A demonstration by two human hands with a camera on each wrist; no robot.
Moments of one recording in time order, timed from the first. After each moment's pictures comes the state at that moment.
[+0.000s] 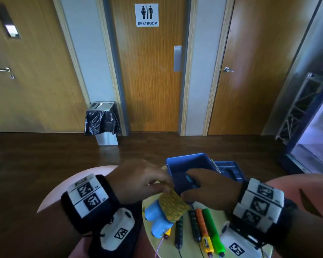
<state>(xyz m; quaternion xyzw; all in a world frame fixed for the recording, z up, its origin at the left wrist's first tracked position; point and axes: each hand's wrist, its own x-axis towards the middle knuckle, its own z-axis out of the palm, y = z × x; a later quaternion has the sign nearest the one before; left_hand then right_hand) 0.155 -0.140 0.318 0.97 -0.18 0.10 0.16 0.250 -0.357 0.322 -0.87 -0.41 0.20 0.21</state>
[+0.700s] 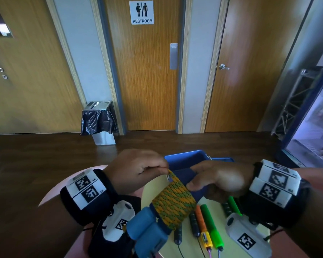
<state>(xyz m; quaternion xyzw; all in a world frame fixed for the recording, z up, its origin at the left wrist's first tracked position) 0.160 -0.140 0.329 0.93 -0.24 0.23 0.19 0.256 -0.365 0.343 -0.69 -0.30 0.52 0.41</state>
